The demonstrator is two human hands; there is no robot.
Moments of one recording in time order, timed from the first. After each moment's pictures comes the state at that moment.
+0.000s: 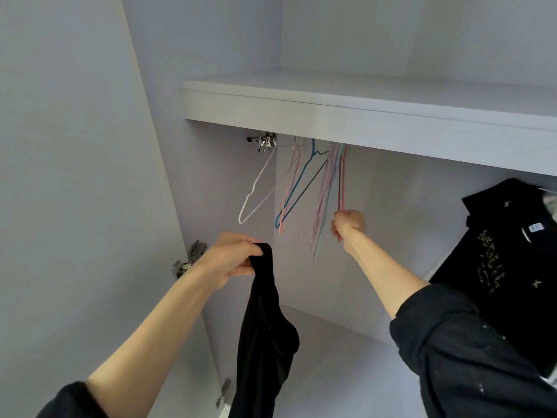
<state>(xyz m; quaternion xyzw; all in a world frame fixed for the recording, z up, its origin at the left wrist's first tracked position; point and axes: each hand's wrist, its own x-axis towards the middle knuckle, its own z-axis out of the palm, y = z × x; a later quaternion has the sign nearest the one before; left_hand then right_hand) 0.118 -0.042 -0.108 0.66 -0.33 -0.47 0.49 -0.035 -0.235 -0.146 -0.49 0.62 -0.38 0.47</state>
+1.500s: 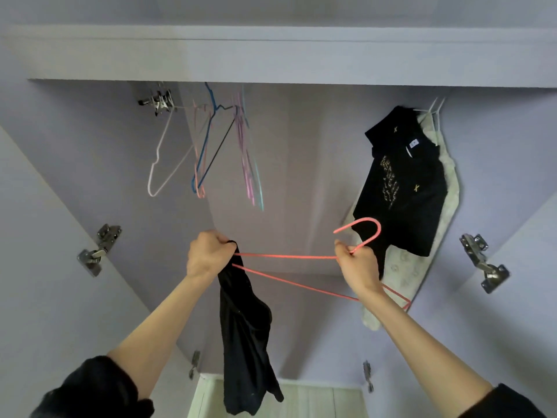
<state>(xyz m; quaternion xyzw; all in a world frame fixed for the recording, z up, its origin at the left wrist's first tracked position) 0.026 -0.062 -0.184 0.80 -0.43 -0.26 0.32 -0.216 -0.080 -0.228 -0.52 0.69 -0.39 0.31</state>
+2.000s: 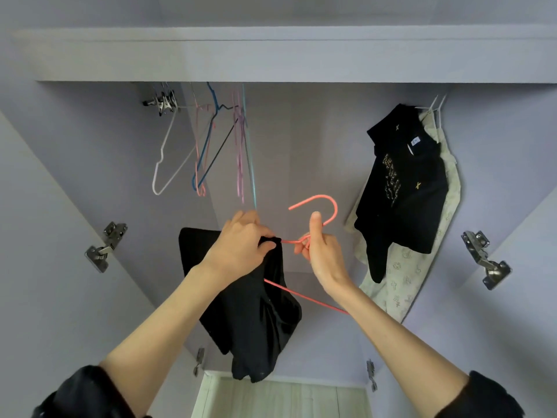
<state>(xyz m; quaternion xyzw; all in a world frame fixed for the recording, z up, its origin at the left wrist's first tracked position) -0.003 -0.045 -0.152 0.61 -0.78 -0.06 0.17 -0.159 -0.055 -0.181 -0.52 0.58 -0.44 0.45</state>
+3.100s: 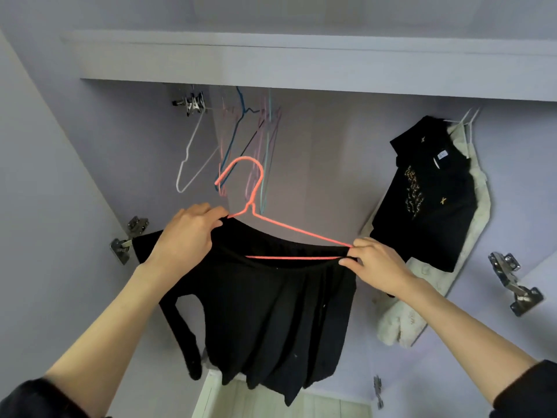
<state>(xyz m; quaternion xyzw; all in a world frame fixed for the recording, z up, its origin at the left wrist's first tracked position) 0.088 -0.029 -0.143 0.64 -0.73 0.09 0.24 -0.237 -0.102 -0.206 -0.87 0.49 -0.09 0.03</state>
